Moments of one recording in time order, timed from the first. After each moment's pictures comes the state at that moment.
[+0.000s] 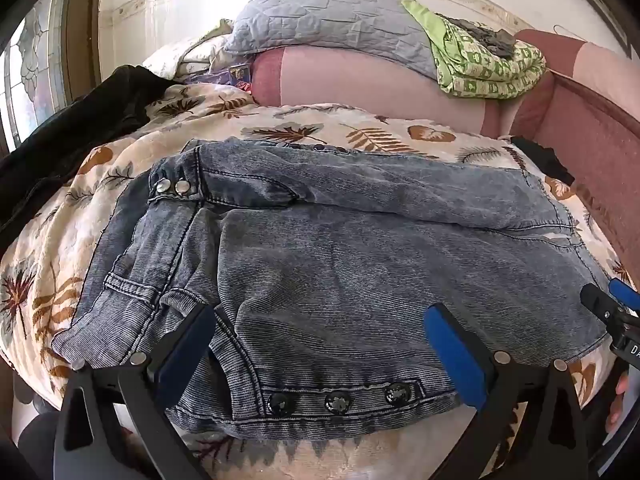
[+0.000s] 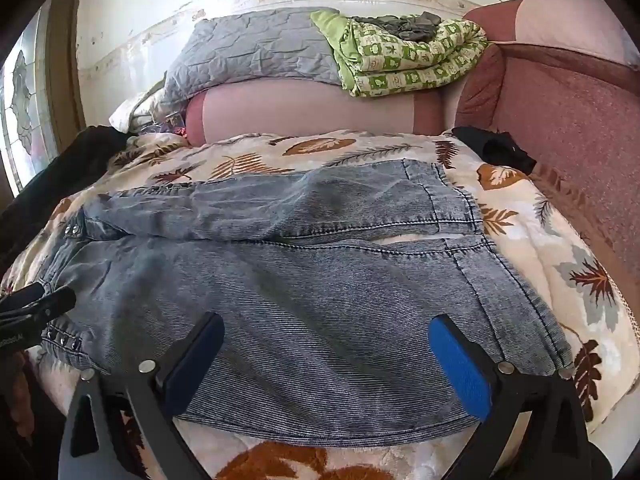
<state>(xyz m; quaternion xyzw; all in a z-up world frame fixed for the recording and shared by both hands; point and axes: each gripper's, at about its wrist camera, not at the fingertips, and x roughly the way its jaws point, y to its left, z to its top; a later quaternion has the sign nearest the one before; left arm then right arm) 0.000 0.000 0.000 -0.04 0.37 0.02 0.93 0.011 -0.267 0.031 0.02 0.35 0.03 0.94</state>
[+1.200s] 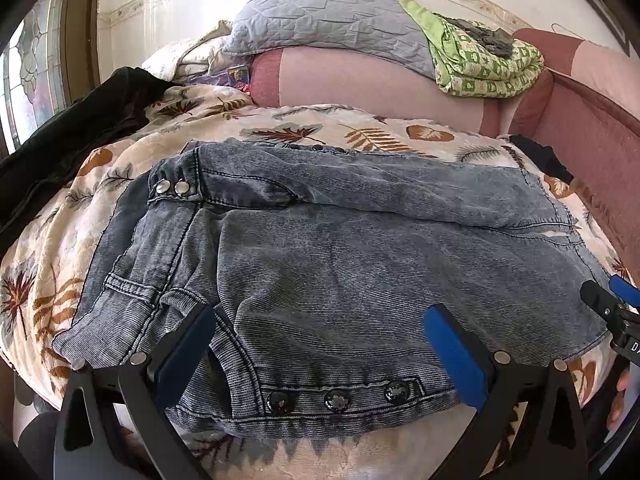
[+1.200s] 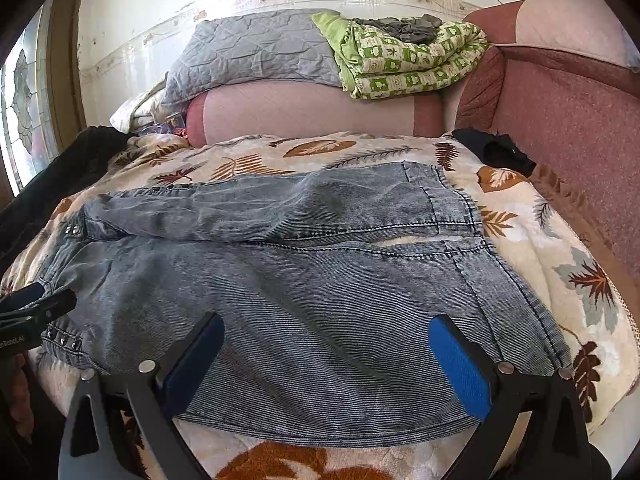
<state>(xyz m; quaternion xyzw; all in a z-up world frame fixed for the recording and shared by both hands) -0.002 -0.001 0.002 -0.04 0.37 0.01 0.93 0.010 -0.268 0.032 0.01 0.35 0.04 0.94</state>
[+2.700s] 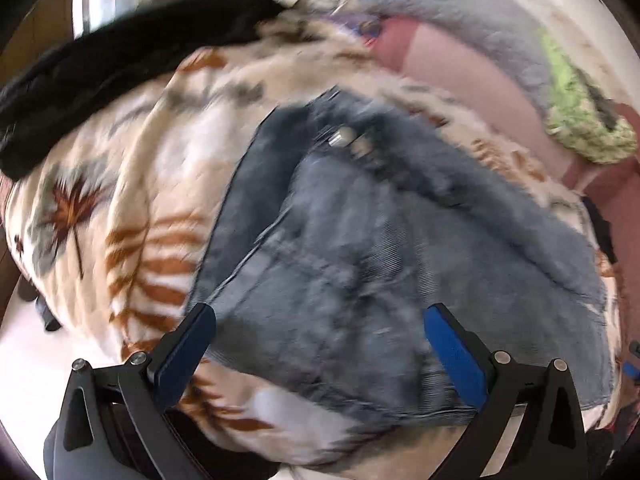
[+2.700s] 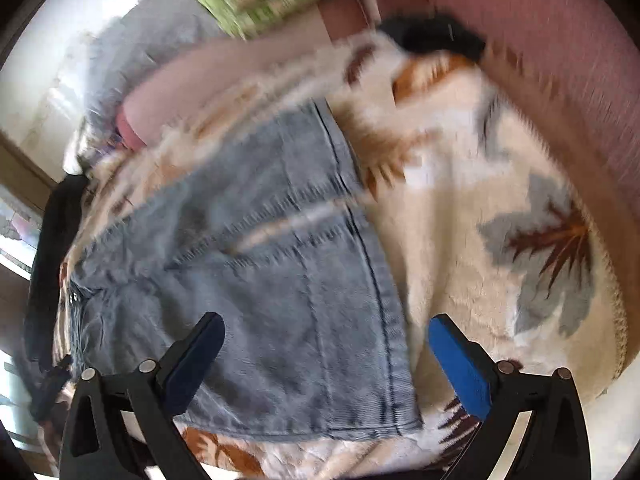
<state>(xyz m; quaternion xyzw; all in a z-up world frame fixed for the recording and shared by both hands) -0.005 0.129 -0.006 -0.16 0.47 0.14 0.86 0.091 -0.447 0.036 0.17 0.54 0.03 0.82</state>
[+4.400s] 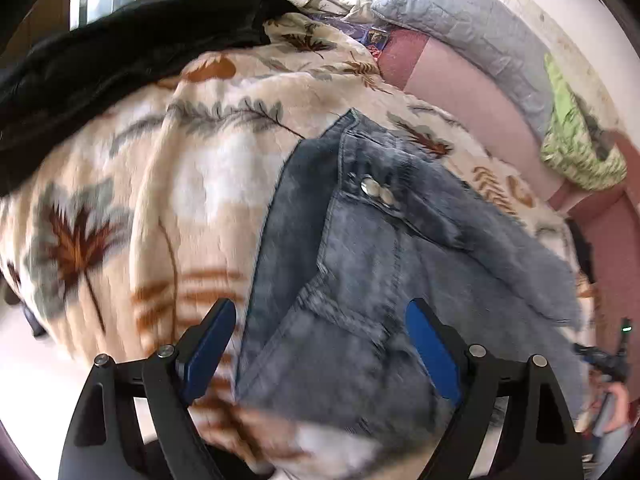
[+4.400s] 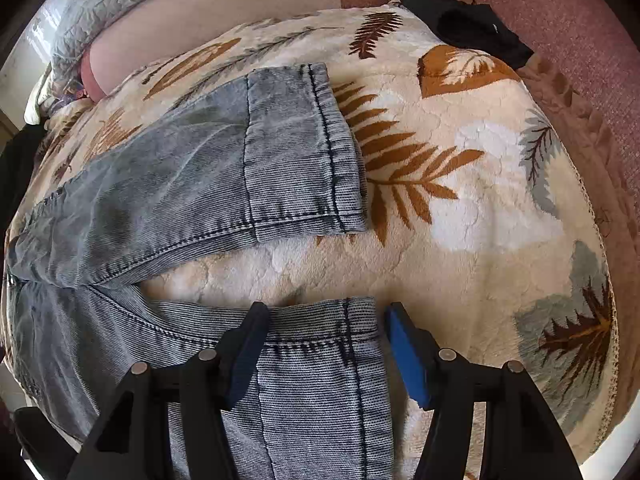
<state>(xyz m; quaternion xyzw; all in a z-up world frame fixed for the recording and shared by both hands) 0.017 0.180 0.008 -0.21 0.45 0.09 0.86 0.153 -0.424 -0.022 0.07 0.58 0.01 0.81</state>
